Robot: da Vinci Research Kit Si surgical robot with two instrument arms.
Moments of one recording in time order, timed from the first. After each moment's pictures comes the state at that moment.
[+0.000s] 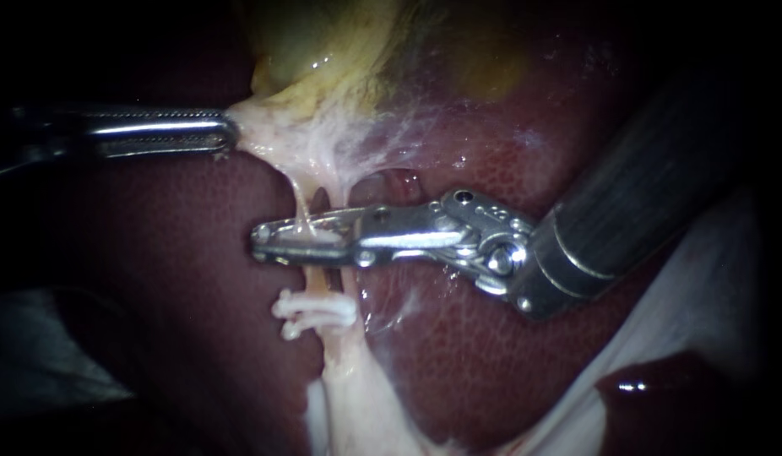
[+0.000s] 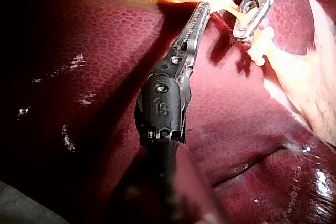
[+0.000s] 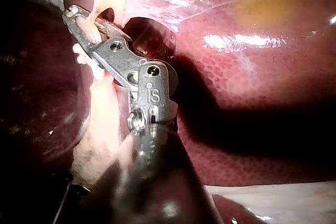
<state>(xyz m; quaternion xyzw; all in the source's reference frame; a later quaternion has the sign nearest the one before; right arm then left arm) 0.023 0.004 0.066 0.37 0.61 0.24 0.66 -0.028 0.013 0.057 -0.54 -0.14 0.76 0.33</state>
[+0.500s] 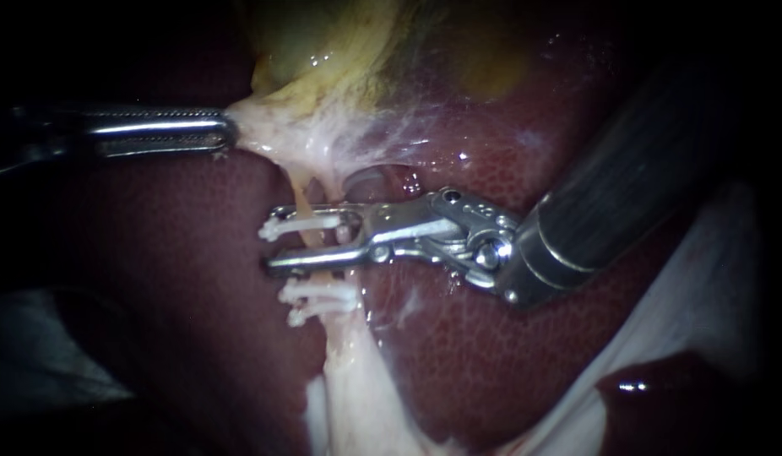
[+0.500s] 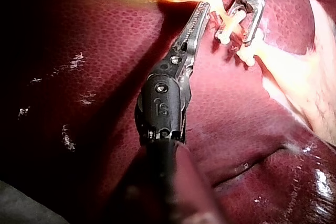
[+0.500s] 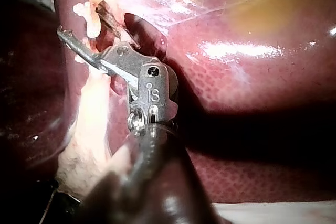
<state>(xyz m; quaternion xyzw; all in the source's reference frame) 0.023 0.004 0.072 0.37 0.58 0.27 0.67 -0.028 0.013 0.057 -0.54 -0.14 0.76 0.33</state>
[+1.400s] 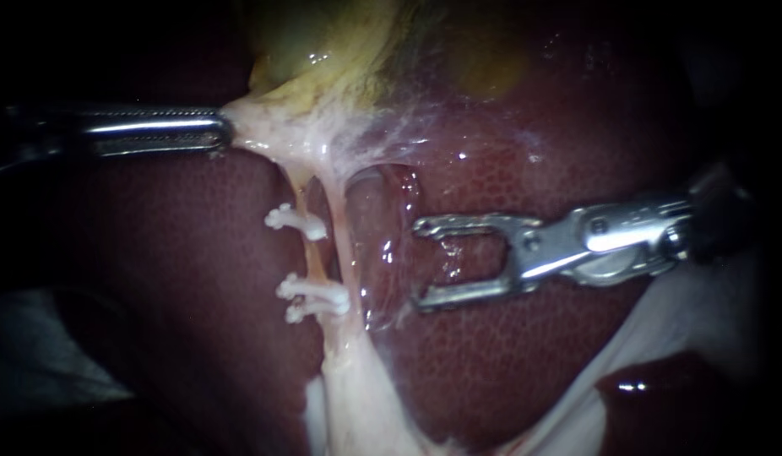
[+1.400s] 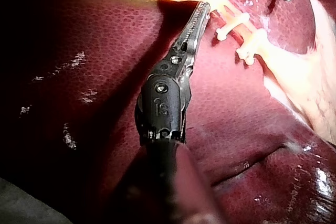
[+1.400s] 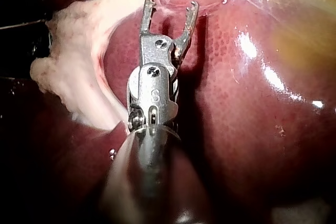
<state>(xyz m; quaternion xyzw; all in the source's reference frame) 0.007 0.003 0.061 0.18 0.57 0.08 0.80 -0.027 0.013 0.057 -0.54 -0.14 0.76 0.33</state>
